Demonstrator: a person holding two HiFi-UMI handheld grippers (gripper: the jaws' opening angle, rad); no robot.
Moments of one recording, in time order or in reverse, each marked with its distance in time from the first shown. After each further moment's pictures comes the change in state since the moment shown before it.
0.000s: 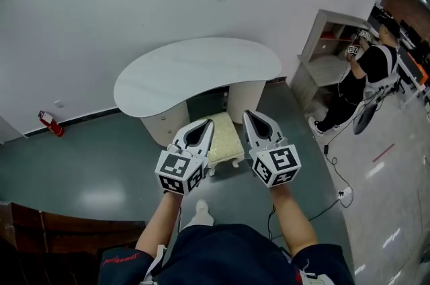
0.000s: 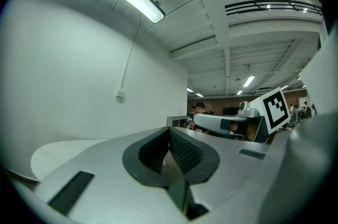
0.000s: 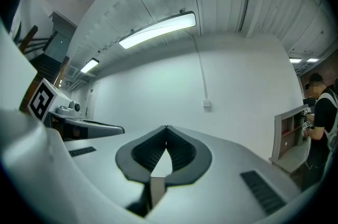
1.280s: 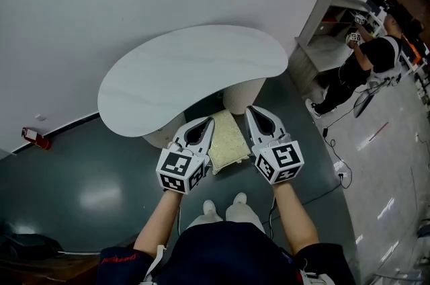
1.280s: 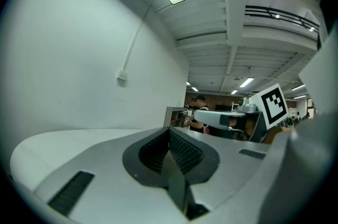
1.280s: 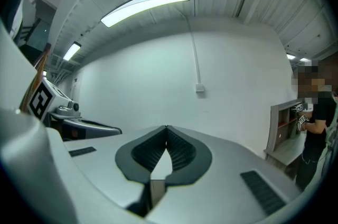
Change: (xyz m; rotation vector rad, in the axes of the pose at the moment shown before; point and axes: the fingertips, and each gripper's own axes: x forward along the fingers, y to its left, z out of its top) left arm 0.106 0.167 -0.045 -0.083 0.110 -0.110; right arm 0.178 -0.046 -0.062 0.018 0.128 -0.120
